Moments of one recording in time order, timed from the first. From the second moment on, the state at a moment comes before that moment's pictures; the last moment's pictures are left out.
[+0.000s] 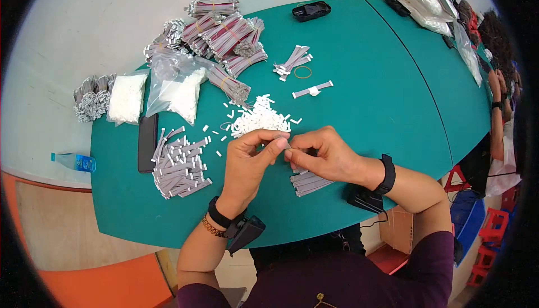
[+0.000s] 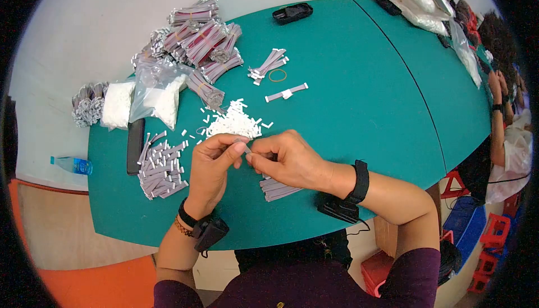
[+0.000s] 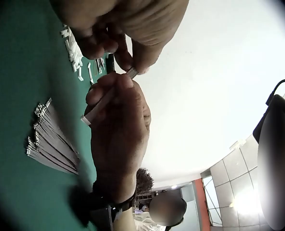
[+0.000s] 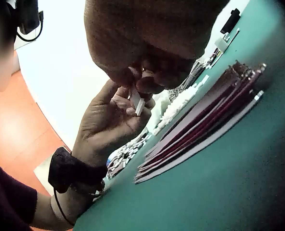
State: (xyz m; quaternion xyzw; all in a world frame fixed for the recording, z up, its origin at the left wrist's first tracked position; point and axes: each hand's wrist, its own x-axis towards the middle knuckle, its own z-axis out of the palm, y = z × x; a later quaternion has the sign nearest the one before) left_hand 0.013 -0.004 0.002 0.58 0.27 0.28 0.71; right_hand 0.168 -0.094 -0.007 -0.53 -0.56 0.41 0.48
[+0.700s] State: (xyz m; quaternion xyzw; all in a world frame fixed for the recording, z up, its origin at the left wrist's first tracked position) left_hand 0.016 -0.010 0.001 0.56 0.24 0.31 0.73; right_hand 0.169 -0.094 0.002 -0.52 -0.51 0.43 0.54
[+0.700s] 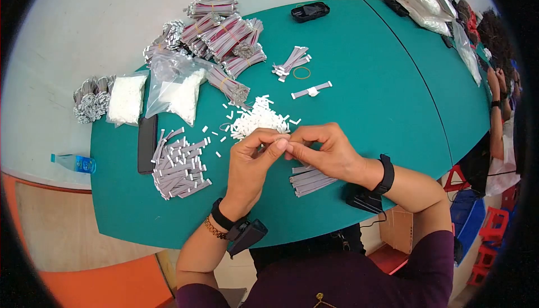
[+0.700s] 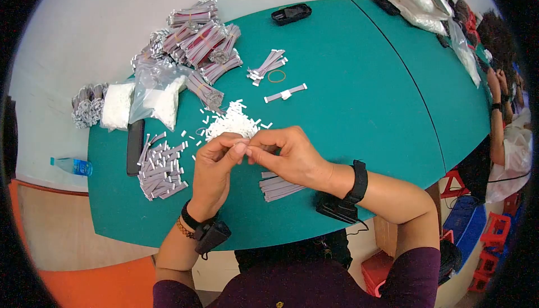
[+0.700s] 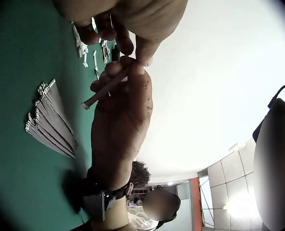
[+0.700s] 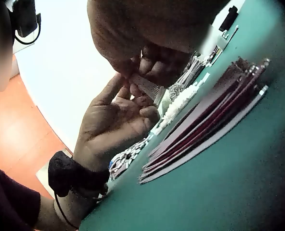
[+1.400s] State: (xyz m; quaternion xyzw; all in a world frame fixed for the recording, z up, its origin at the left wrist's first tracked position) left_hand 0.014 -0.008 -0.006 0.46 0.26 0.26 0.81; right_hand 0.170 -0.093 0.002 -0.52 -0.52 0.41 0.54
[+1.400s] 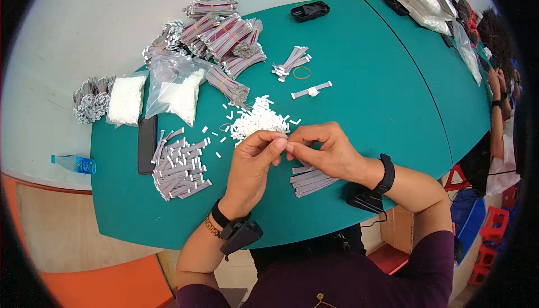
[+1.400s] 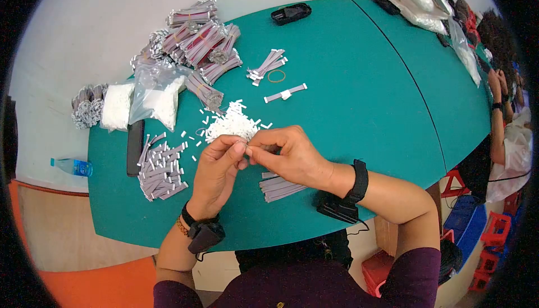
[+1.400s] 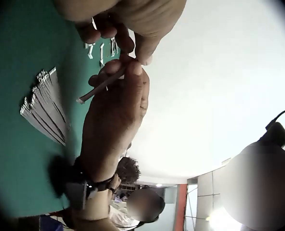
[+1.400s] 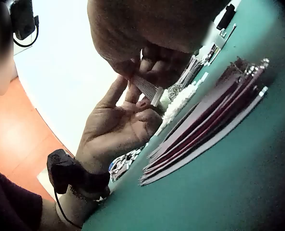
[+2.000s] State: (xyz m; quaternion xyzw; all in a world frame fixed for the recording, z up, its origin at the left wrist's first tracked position) left_hand 0.017 -0.013 0.001 0.51 0.22 0.33 0.76; right_hand 0.164 -0.092 -0.006 -0.52 -0.49 0.44 0.55
